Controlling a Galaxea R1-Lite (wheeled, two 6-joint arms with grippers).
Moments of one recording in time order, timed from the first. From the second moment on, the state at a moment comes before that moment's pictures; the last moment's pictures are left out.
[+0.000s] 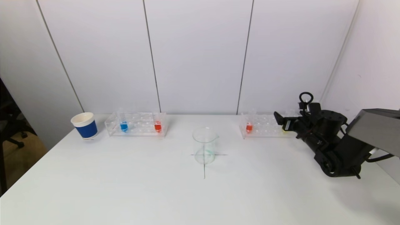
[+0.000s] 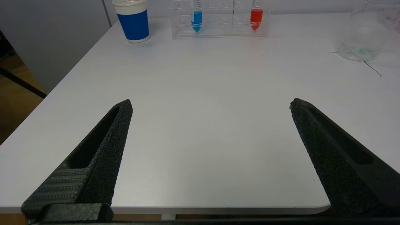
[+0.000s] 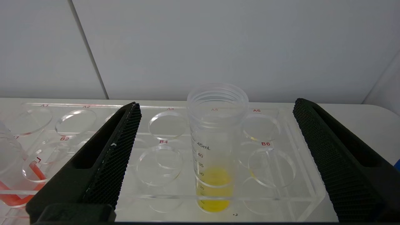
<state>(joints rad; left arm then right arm) 0.00 0.00 -0.02 0.03 0.00 0.01 0.02 2.37 -0.91 -1.42 -0.03 0.00</state>
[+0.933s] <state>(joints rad) 0.00 0.00 -0.02 0.03 0.00 0.01 0.02 2.37 -0.91 -1.43 -0.03 0.01</state>
